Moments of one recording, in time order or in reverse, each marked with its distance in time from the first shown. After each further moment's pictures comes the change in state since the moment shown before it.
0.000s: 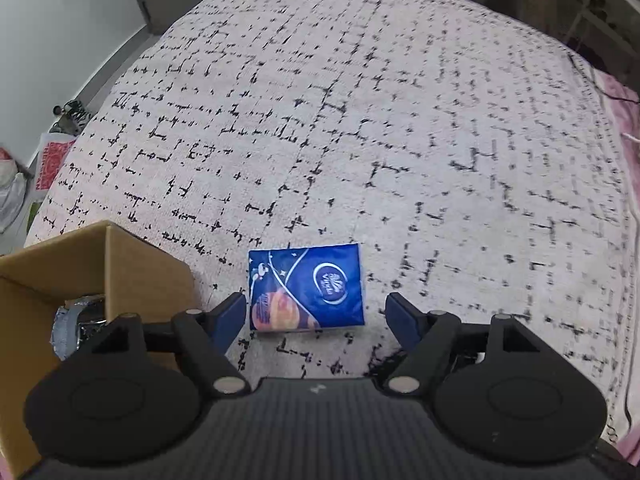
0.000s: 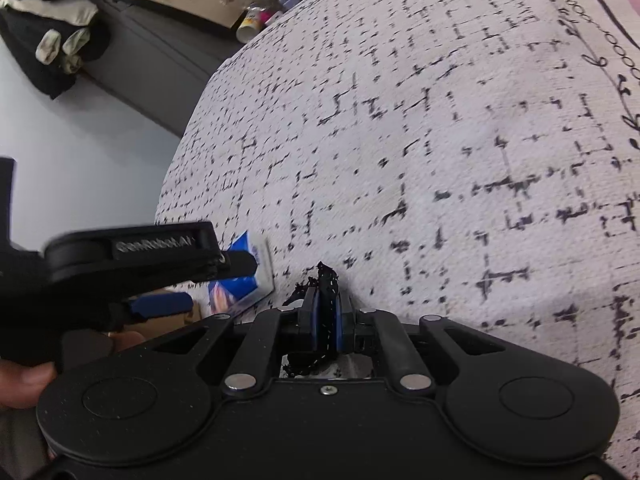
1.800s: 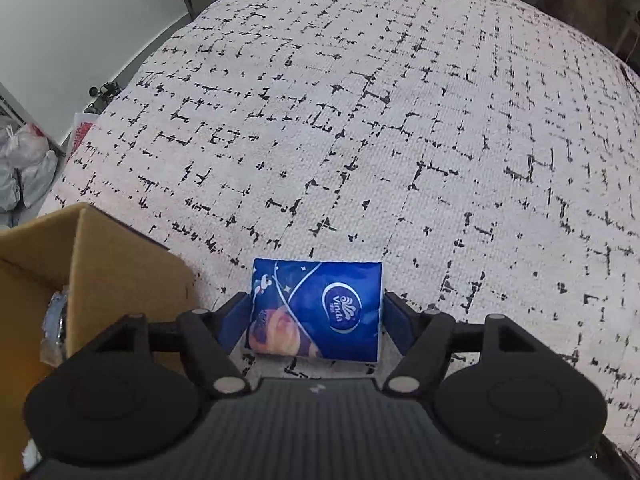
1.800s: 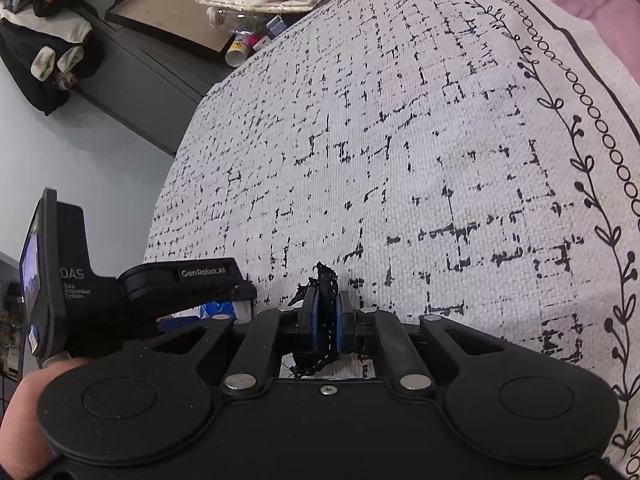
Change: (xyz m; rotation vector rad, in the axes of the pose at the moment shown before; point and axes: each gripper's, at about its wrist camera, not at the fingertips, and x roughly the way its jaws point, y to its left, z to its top) left arm 0.031 -0.003 0.002 -0.085 -0.002 0.110; right arm -0.025 -0.009 0.013 -0.001 -0.041 -0.036
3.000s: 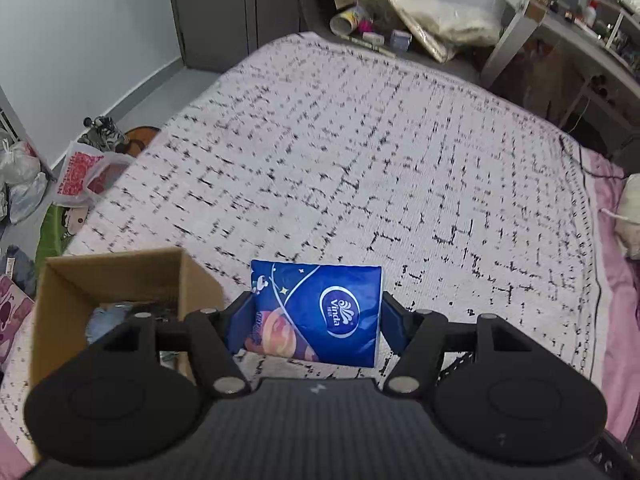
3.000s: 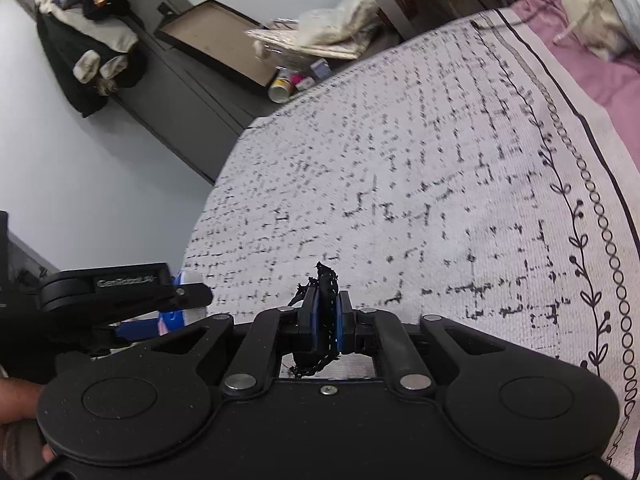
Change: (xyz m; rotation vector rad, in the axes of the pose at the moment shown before) left arm -0.111 0.037 -0.004 -0.053 -0.167 -0.131; right arm -0.052 0.028 0.011 -0.118 -0.116 0.056
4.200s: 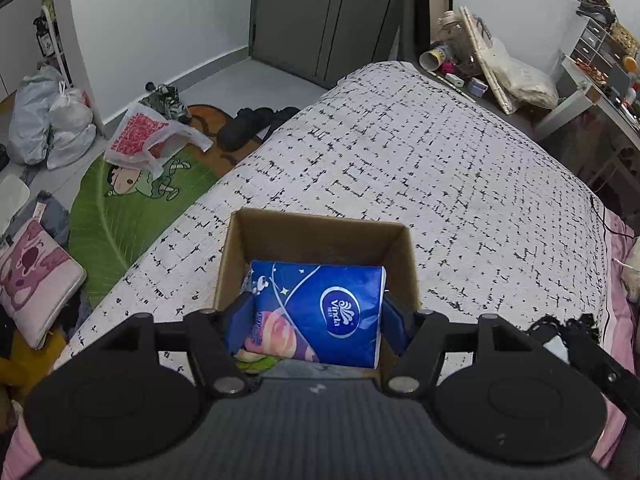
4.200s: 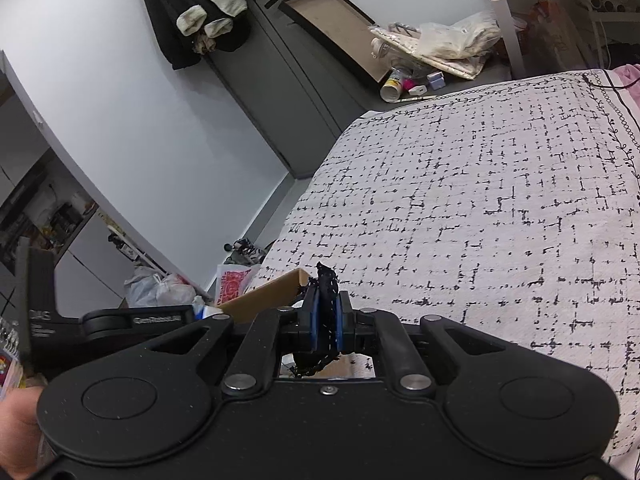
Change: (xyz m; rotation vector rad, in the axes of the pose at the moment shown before) left arm -0.058 0.167 -0.038 -0.189 -0.023 0.001; right arm -0.030 0.126 -0.045 -0.214 -0.009 0.122
